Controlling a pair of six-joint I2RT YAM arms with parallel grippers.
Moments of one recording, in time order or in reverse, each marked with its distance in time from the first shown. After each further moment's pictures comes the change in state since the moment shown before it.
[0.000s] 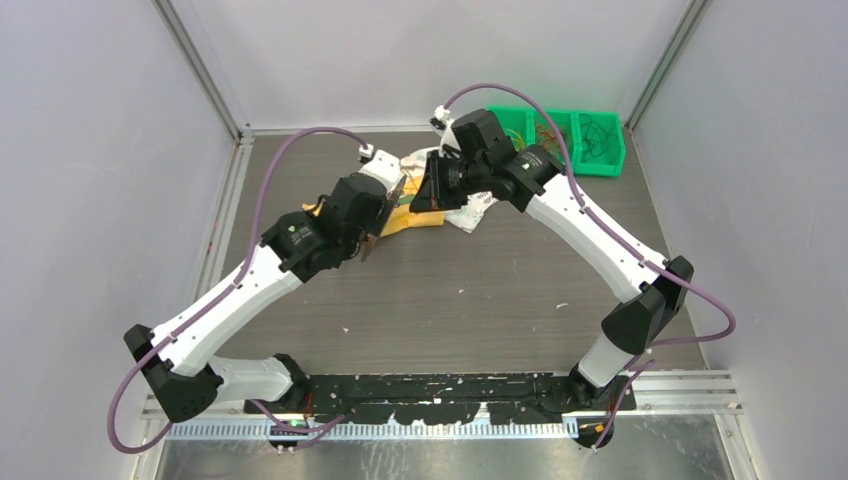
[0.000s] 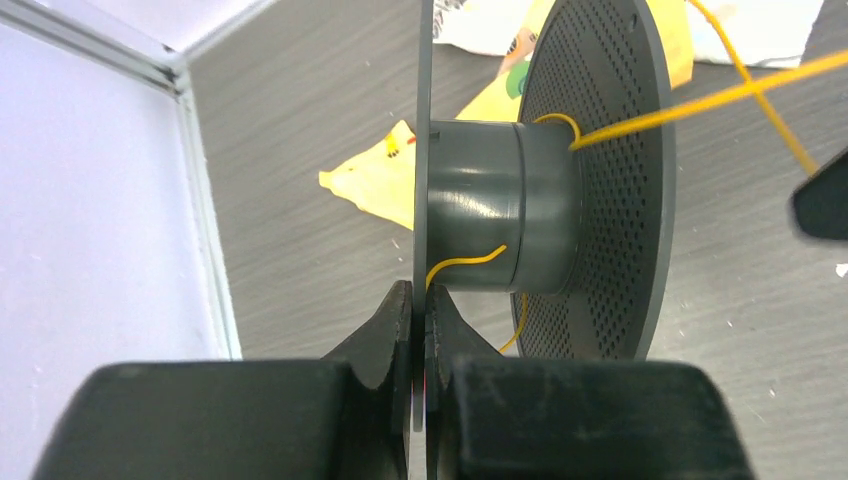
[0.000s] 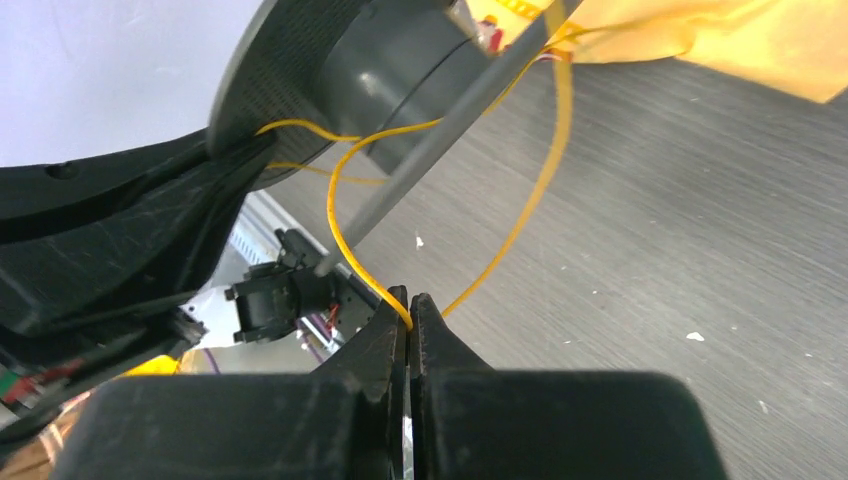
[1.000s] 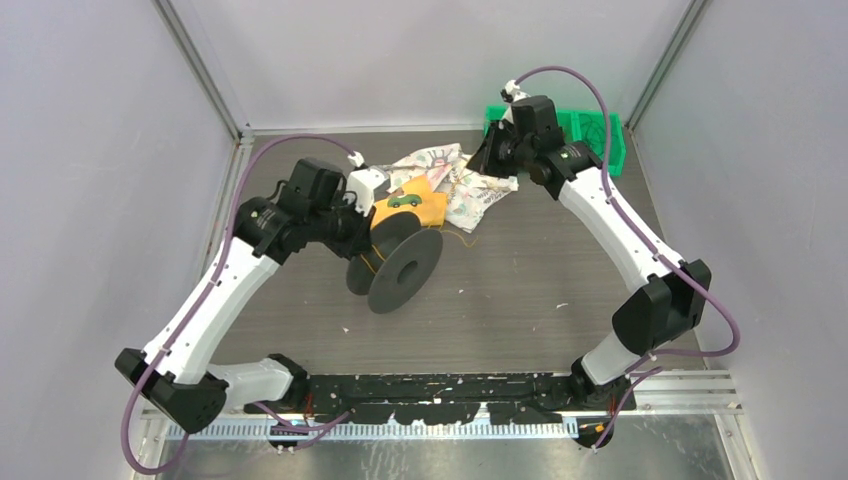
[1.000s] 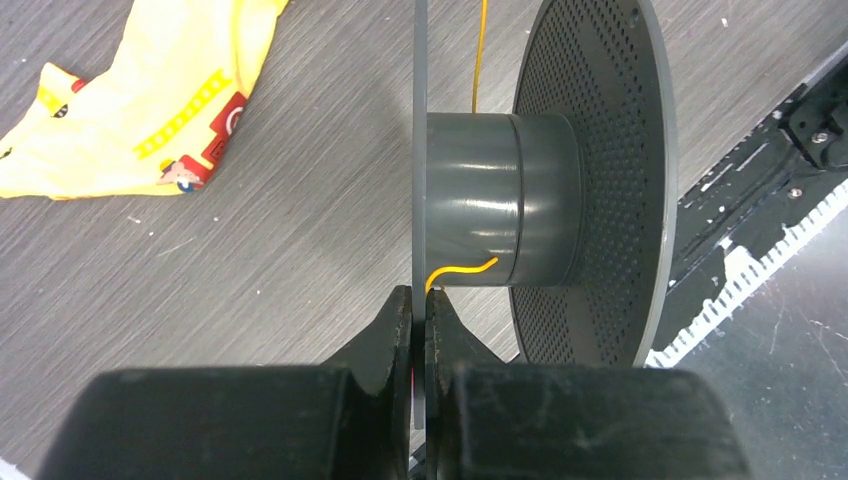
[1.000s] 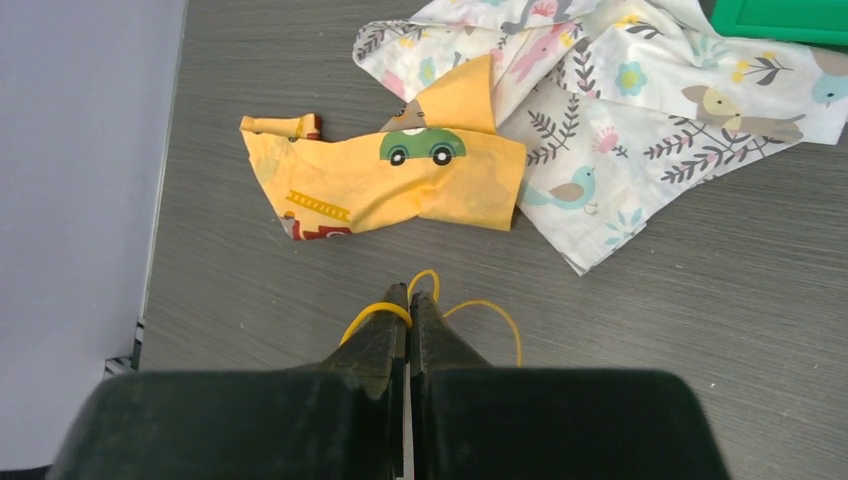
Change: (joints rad) left arm 0.241 -0.030 0.040 -0.226 0.842 0.103; right arm -0.295 -0.056 -0.198 0.242 0.153 -0.076
